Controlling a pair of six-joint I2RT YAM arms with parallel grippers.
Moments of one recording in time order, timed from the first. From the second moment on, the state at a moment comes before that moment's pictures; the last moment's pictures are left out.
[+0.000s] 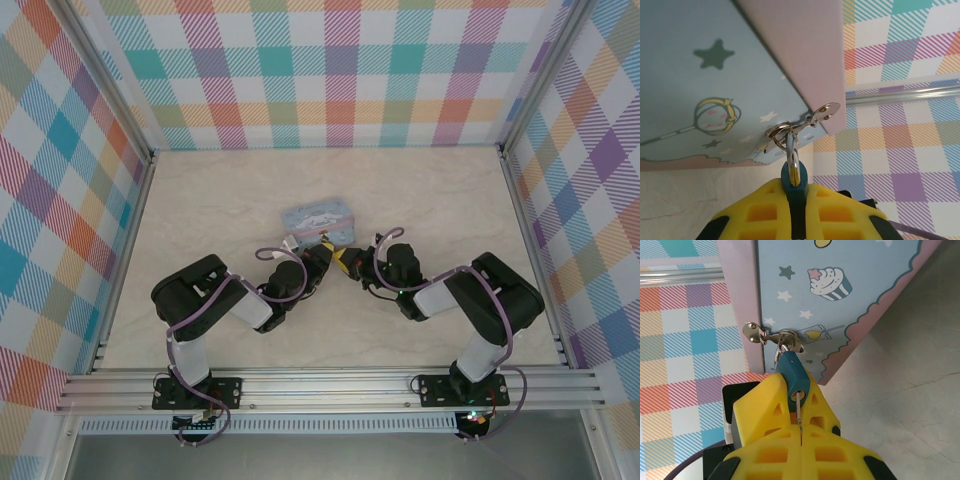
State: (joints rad) left arm -0.84 1.85 0.53 1.19 -0.23 -1.42; right arm 0.60 1.69 0.43 1.03 -0.39 1.50
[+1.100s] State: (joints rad) left arm -0.84 1.86 0.54 1.20 -0.16 -1.42; right arm 0.56 1.61 0.37 1.00 -0.37 1.45
